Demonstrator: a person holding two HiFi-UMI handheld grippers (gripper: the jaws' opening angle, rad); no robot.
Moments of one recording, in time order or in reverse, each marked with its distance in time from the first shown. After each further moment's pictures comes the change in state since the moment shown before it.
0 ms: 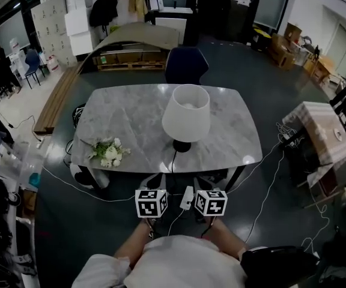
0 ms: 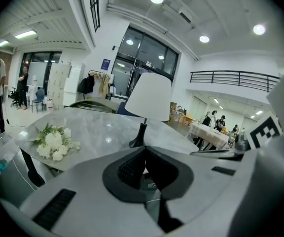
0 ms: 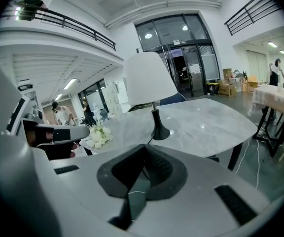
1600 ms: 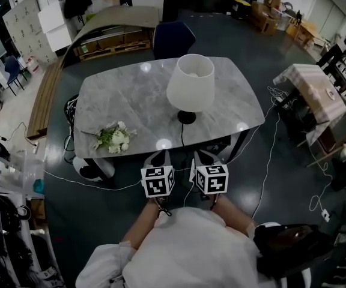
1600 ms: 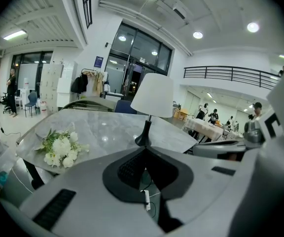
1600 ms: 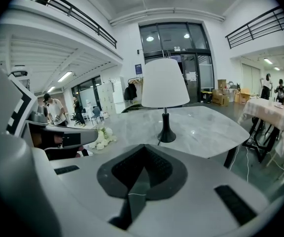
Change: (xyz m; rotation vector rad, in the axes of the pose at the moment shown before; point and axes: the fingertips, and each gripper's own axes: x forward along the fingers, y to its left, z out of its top) left arm -0.025 0.048 0.000 0.062 0.050 -0.058; right arm -0.002 0.078 0.003 -0.066 -0.025 -0.118
